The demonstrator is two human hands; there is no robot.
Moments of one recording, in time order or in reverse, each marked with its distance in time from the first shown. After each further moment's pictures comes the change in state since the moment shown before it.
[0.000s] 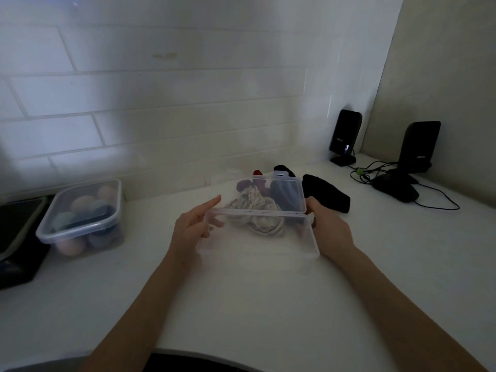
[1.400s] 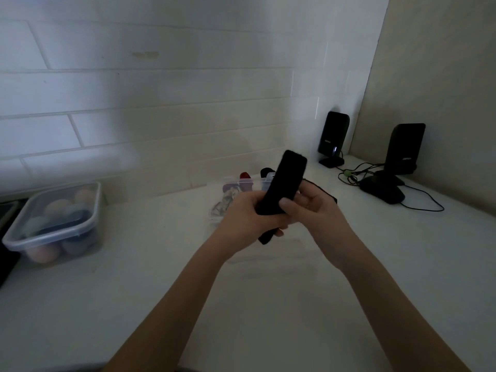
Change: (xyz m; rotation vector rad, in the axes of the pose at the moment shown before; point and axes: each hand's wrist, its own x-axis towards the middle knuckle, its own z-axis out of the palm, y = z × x) left_hand 0.002 0.088 0.095 -0.028 -0.304 0.035; right_hand -0.027 -0.044 -0.052 1.126 -0.078 -0.140
